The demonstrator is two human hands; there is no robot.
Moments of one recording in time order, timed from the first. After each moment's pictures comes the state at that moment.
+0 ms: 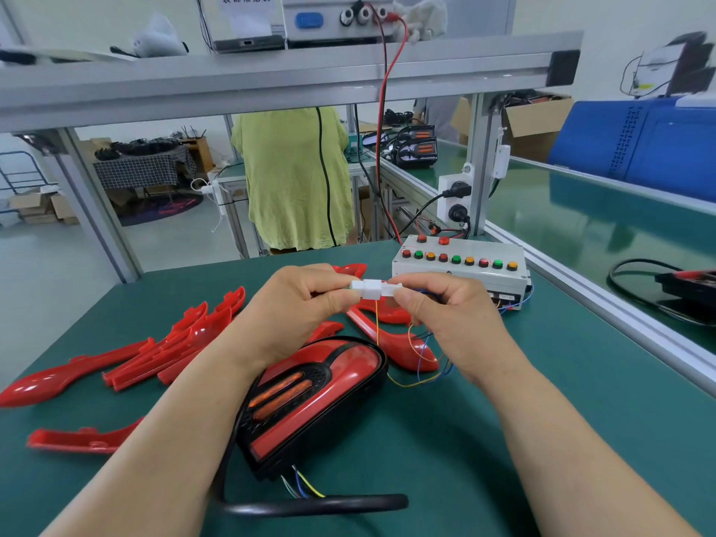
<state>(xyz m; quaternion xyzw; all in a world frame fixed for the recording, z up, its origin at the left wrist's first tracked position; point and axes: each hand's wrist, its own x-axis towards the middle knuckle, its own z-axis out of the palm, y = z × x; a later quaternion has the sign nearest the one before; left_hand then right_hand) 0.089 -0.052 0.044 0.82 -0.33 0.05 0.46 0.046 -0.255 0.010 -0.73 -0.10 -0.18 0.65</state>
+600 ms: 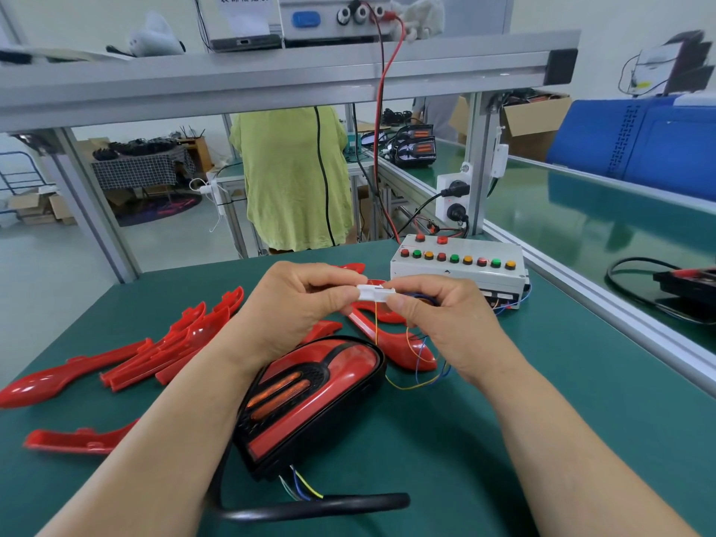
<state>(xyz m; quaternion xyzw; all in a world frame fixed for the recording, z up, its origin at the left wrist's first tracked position) 0.087 -0.055 0.044 0.78 -0.29 0.02 0.55 0.043 -0.252 0.012 -0.73 -0.10 -0.15 0.66</state>
